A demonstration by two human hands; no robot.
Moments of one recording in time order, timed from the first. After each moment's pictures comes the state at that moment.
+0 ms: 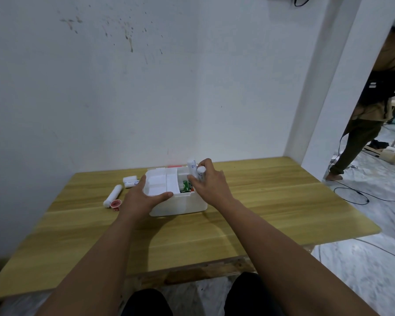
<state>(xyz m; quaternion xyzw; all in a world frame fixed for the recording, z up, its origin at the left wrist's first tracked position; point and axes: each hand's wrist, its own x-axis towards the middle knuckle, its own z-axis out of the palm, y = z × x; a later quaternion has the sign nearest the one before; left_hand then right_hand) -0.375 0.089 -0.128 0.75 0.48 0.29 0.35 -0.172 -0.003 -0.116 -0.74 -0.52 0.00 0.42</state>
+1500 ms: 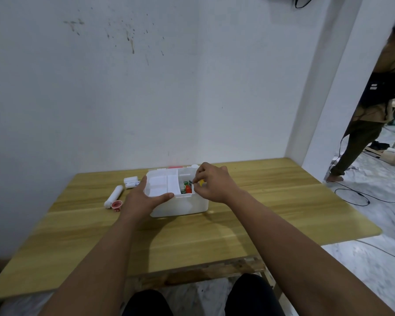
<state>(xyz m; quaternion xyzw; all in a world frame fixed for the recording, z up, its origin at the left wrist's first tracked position) -0.374 0.095 -0.131 0.76 0.48 0.28 0.34 -0.151 -0.003 -0.102 -0.74 -0.64 -0.06 0.23</state>
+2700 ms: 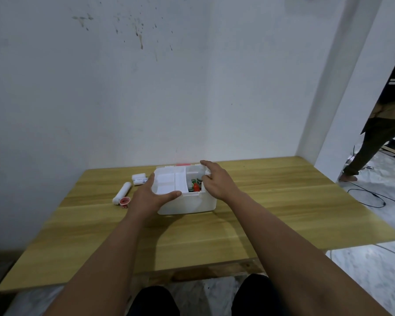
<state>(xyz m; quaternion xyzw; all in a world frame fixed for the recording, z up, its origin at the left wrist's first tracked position) -0.373 0.096 -0.133 0.76 0.49 0.28 0.33 -0.153 0.019 -0.120 -0.73 -0.55 0.12 0.38</state>
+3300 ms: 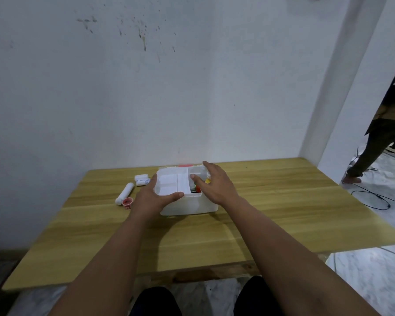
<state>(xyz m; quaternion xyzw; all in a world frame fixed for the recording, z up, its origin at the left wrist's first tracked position) -0.372 0.103 -0.140 0.76 0.49 0.28 0.33 -0.163 0.027 -0.134 -0.76 -0.53 0.06 0.38</state>
